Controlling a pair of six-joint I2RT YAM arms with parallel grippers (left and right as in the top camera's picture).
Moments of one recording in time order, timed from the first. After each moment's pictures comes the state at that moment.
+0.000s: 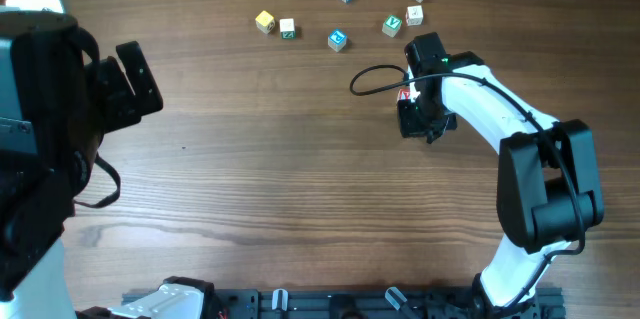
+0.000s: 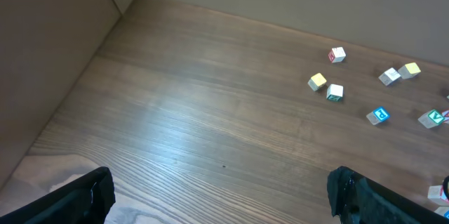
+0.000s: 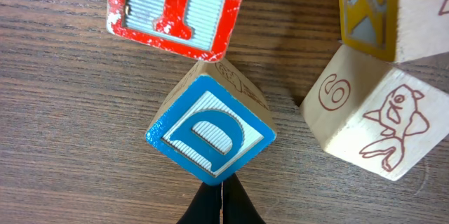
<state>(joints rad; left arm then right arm) -0.20 1.39 2.31 -1.68 -0.43 -0.34 0.26 1.93 1.27 -0.88 -0.01 0.17</state>
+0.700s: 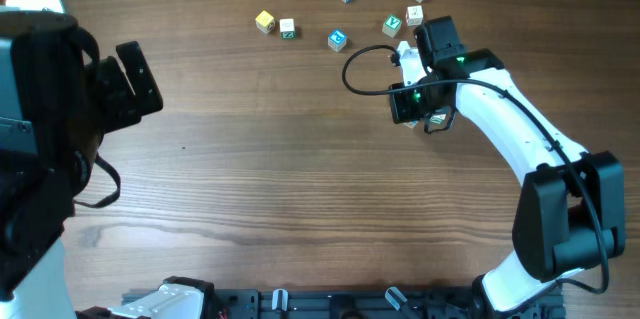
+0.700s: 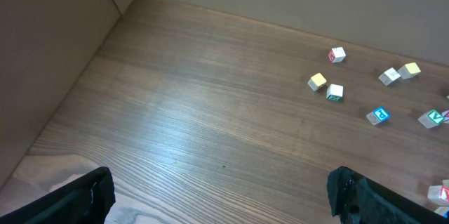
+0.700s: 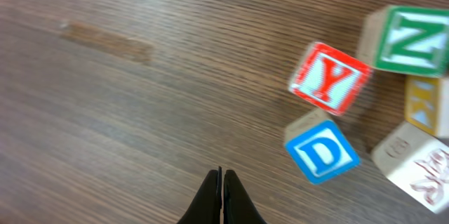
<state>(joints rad) -0.20 1.39 2.31 -1.68 -0.43 -0.34 0.26 1.79 1.28 -0.79 -0.26 0.05</state>
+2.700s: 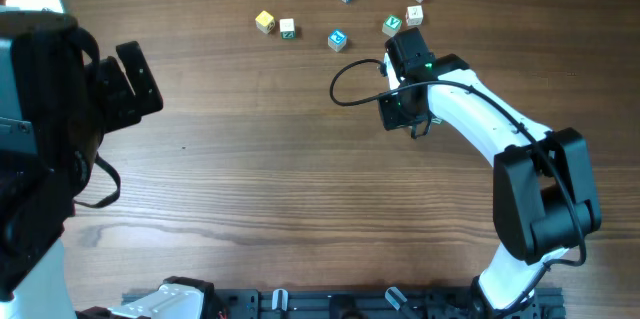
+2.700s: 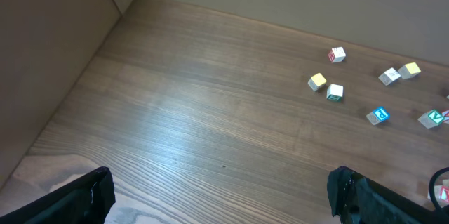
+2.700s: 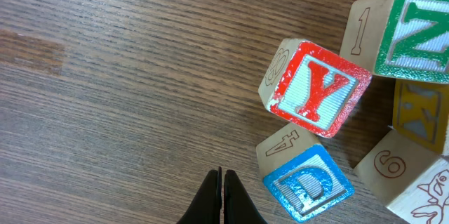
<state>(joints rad) -0.20 1.39 2.31 -1.68 -0.43 -0.34 0.35 1.90 1.28 -0.75 -0.02 0.11</state>
